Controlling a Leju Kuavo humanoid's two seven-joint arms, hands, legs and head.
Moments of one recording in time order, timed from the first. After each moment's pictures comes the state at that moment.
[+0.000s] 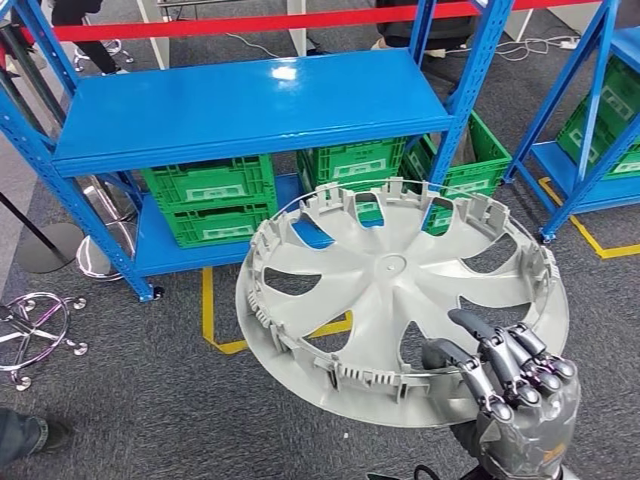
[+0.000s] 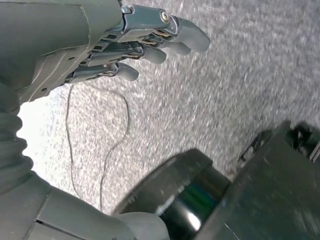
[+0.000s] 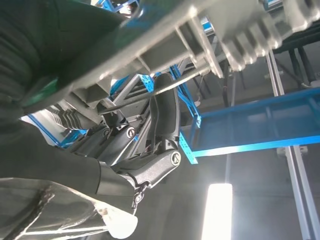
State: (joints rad) left arm -0.04 -0.06 -0.28 -0.34 -0.49 0.13 -0.07; right arm 0.33 -0.11 0.34 -2.34 1.57 -0.69 -0.09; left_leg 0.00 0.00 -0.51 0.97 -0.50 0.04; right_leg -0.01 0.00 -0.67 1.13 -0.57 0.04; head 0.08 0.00
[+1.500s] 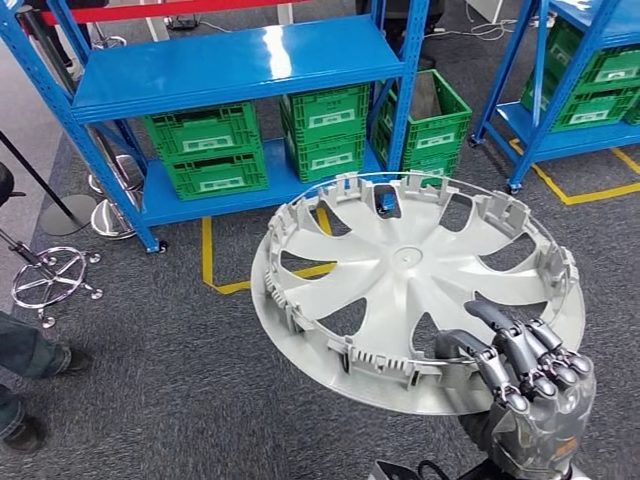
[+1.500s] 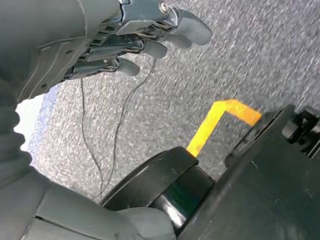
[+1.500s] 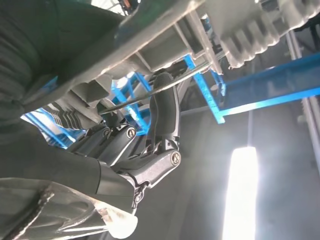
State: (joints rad) left arm -0.06 -0.06 -0.25 -0.34 -0.47 0.13 -0.08; right arm 0.34 -0.10 0.31 -2.35 1.57 -0.69 -0.08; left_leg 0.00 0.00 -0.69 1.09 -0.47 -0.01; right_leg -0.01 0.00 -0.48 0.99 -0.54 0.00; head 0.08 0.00
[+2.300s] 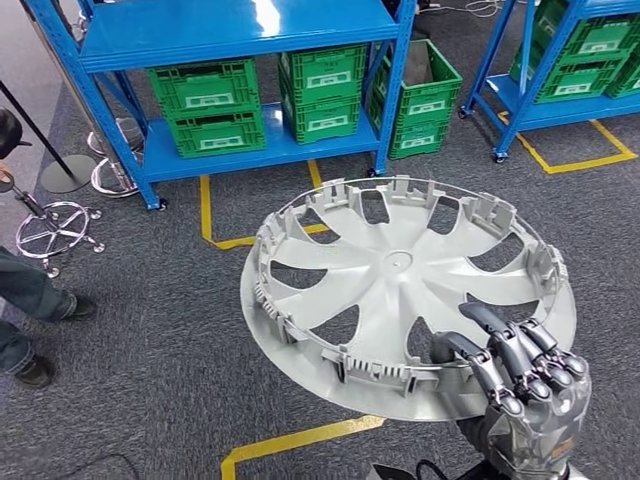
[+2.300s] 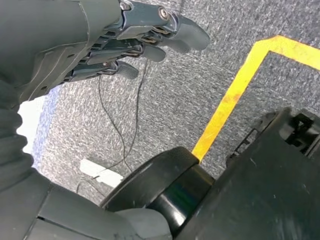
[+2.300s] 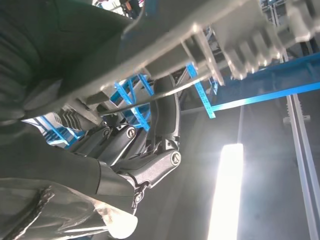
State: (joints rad) left arm -0.06 -0.07 -0.25 -0.34 -0.47 0.13 -0.09; right arm 0.34 -0.10 0.31 -2.35 1.57 -0.69 -0.08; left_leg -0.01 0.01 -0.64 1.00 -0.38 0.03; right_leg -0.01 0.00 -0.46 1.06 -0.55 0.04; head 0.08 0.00
